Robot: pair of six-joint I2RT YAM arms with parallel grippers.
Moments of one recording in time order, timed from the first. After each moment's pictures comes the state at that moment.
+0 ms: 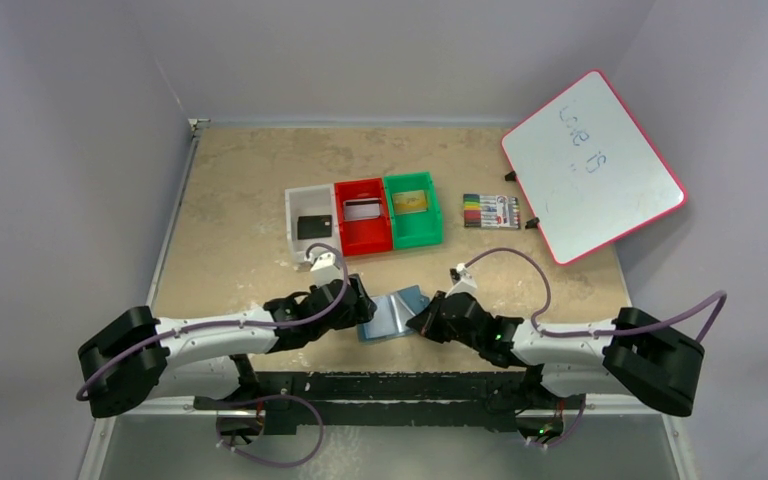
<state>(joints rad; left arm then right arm) -1.04 1.17 0.45 -0.06 -0.38 -1.11 1.04 1.18 0.24 0.29 0.22 1.22</state>
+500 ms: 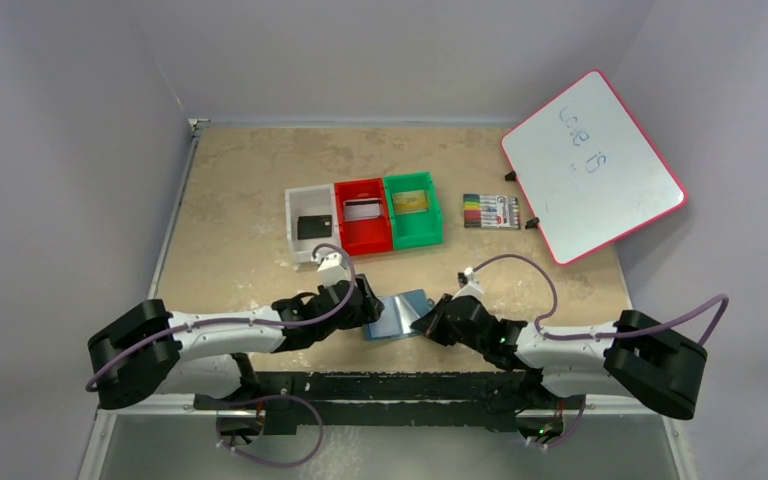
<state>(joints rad) -1.06 1.22 0.46 -0.01 -0.40 -1.12 1.02 1.16 0.18 0.30 0.22 1.31</state>
